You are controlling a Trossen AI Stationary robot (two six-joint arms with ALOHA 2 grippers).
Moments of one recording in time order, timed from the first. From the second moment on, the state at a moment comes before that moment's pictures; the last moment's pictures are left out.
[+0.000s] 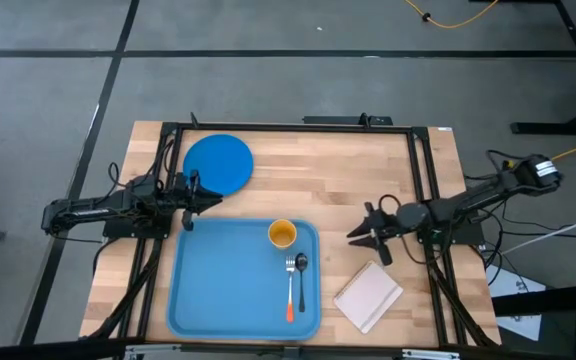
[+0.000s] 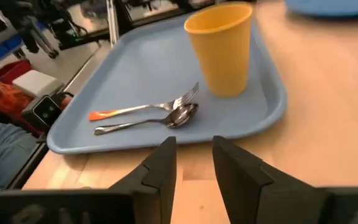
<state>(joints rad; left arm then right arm) 0.16 0.01 0.01 0.04 0.09 -0.30 0.27 0.95 0.09 0.55 0.03 0.31</state>
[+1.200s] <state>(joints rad) 0.16 0.01 0.01 0.04 0.09 -0.30 0.17 0.24 0.01 0.04 0.10 0.21</state>
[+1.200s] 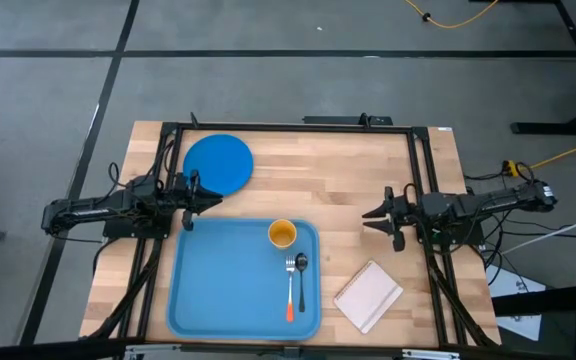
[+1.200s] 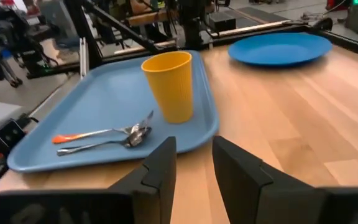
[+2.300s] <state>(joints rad) 0.16 0.01 0.01 0.04 0.09 -0.30 0.17 0.19 0.01 0.04 0.10 0.15</state>
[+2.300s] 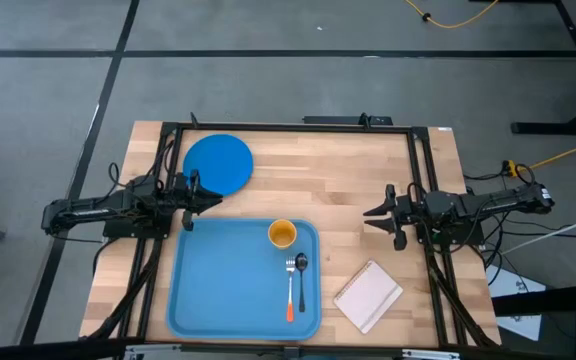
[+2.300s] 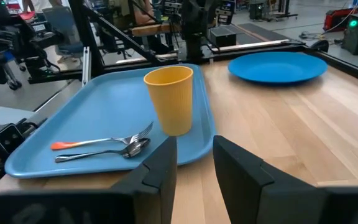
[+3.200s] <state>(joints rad) 0.16 0.01 0.01 0.04 0.09 -0.30 0.17 0.19 0.01 0.04 0.10 0.15</state>
